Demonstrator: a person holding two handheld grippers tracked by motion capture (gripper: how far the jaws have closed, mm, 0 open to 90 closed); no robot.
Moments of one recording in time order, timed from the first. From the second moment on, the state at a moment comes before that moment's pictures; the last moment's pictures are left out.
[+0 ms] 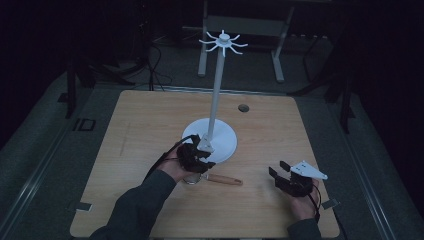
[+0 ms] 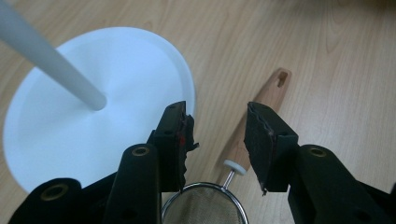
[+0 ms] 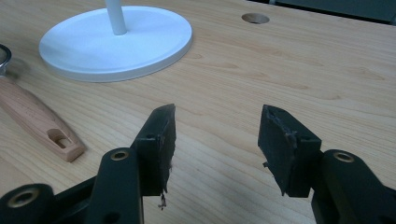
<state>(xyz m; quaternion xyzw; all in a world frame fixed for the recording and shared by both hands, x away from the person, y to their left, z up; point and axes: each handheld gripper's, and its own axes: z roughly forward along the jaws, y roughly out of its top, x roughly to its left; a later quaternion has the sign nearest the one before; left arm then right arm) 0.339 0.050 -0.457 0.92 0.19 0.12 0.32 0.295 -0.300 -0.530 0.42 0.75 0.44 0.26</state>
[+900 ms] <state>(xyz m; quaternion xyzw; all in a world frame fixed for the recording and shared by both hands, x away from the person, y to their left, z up) 0.345 0.013 -0.487 0.96 0.13 0.10 0.22 0.293 -0.303 -0.530 0.43 0.74 0.44 0.26</state>
